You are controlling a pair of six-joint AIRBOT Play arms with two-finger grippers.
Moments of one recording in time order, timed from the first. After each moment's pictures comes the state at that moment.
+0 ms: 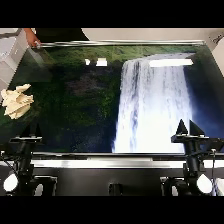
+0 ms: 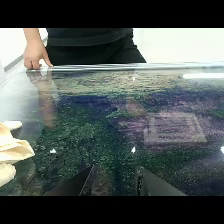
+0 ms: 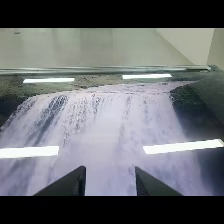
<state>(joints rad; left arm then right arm) 0.00 0.06 -0.08 0.04 0.02 0.00 -0.01 0.00 -0.01 0.00 -0.06 0.00</state>
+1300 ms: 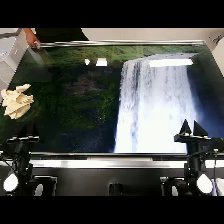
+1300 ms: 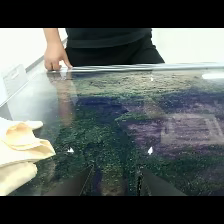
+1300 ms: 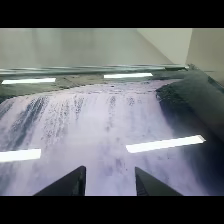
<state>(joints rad) 0.00 0.06 -0.08 0.07 0.09 -0.02 -0.01 0.00 -0.01 -0.01 -0.15 0.03</state>
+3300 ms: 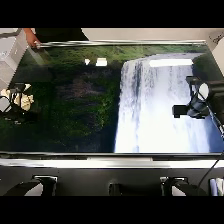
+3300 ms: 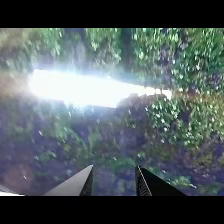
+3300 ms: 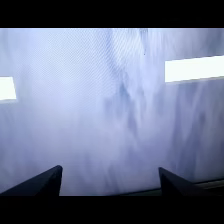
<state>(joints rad) 0.06 -1.11 1.04 1.72 -1.26 -1.60 -0.01 -1.18 1.20 -1.73 1.43 1.66</state>
